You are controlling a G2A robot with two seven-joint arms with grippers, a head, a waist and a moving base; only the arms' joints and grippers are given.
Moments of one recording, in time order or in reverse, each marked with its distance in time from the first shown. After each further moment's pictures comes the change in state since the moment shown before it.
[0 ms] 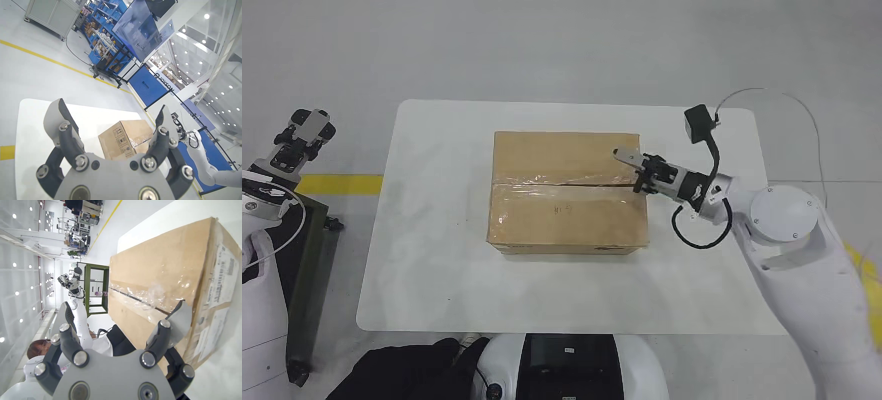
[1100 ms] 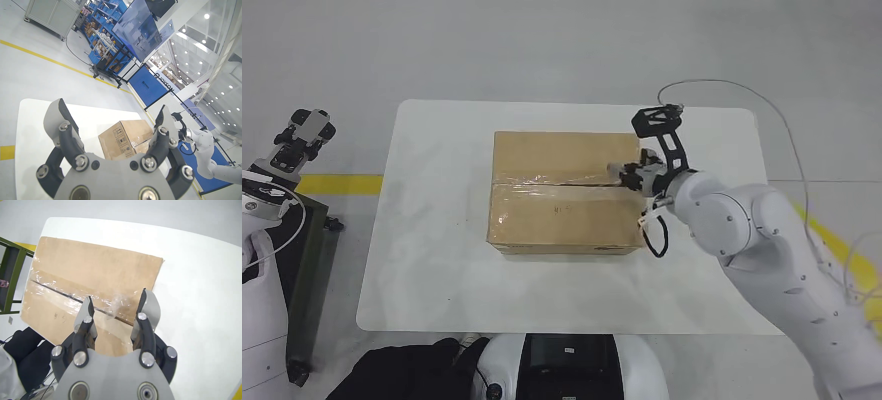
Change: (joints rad) left arm 0.000 0.000 0.000 0.000 0.000 0.000 0.000; right arm 0.197 0.007 -0.272 -0.130 -0.881 0.168 0.250
